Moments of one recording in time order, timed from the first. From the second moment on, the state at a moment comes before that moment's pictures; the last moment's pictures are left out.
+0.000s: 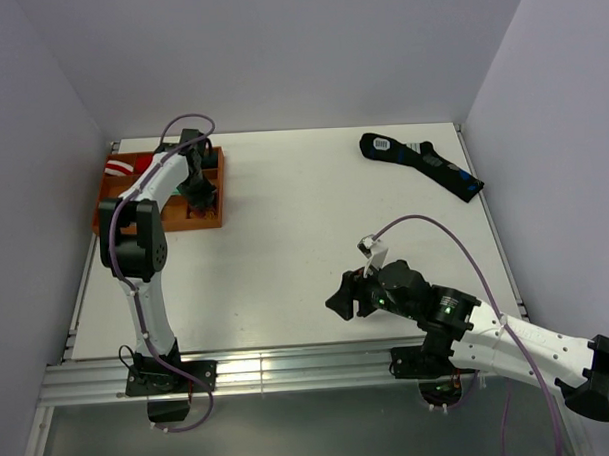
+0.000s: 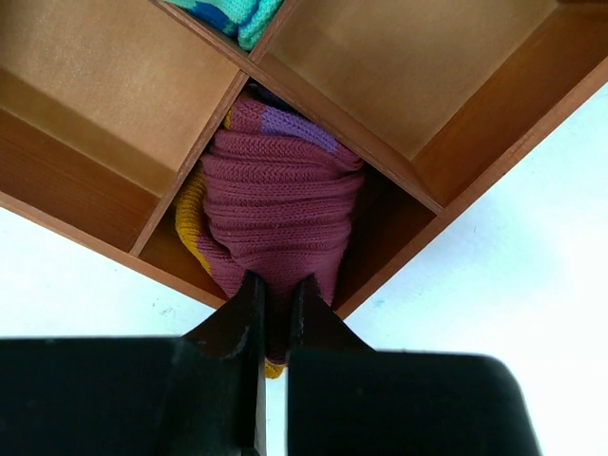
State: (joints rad) left arm -0.15 2.08 1.71 -0.92 -0.19 -0.82; right arm 1.00 0.61 0.44 -0.35 0.06 0.65
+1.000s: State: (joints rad) left arm -0.16 2.09 1.64 -0.85 -0.21 -0.84; right arm 1.00 0.60 0.44 -0.35 0.06 0.65
